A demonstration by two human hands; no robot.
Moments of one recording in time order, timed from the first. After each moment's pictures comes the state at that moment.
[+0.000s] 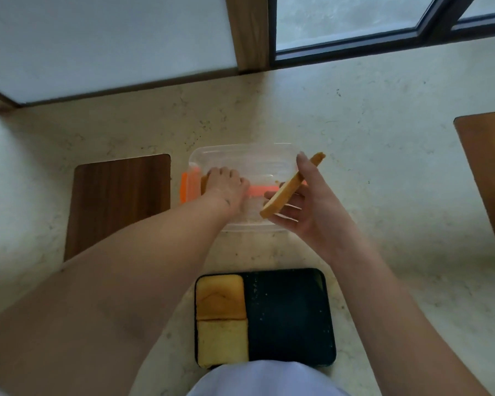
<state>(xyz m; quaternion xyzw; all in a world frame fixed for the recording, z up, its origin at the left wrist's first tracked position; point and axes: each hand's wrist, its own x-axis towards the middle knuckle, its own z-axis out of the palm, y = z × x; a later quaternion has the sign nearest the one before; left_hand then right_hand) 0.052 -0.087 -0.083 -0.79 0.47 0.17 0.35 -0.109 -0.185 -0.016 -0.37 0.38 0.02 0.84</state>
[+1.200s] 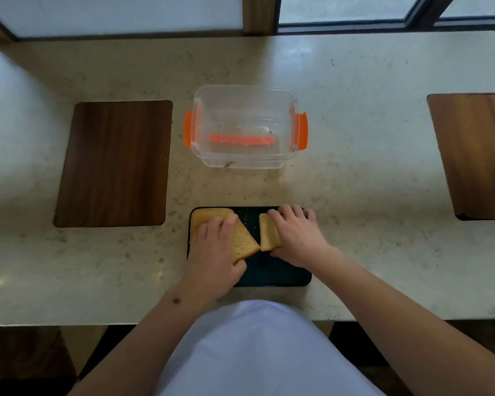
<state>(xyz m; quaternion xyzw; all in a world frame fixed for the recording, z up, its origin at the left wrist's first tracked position) -0.170 0.095 -0.079 -0.91 0.33 0.19 -0.15 -0.239 -0.108 -0.137 -0.97 0.09 0.21 0.09</state>
